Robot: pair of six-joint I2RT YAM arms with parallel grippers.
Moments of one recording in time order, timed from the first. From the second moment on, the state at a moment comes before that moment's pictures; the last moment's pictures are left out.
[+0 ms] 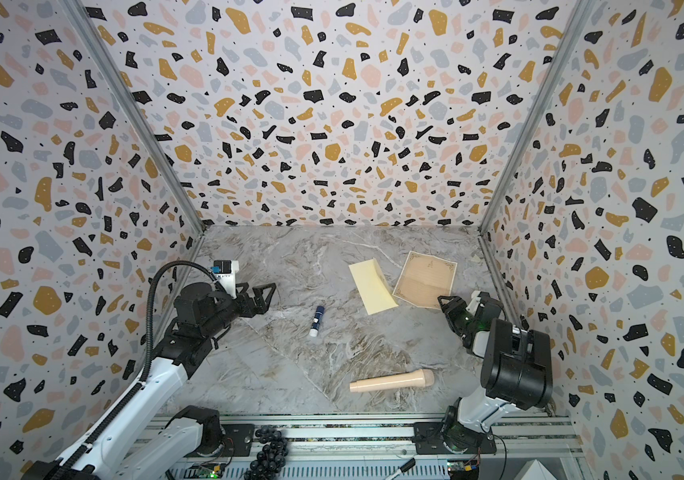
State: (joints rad) left arm -0.19 0.89 0.61 -0.05 0.28 -0.29; right arm -0.34 1.61 0.44 0.56 -0.64 0.85
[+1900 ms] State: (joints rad) left arm -0.19 0.87 0.70 -0.07 0.45 -0.19; right arm 0.63 1.39 1.24 -0.43 -0.28 -0.31
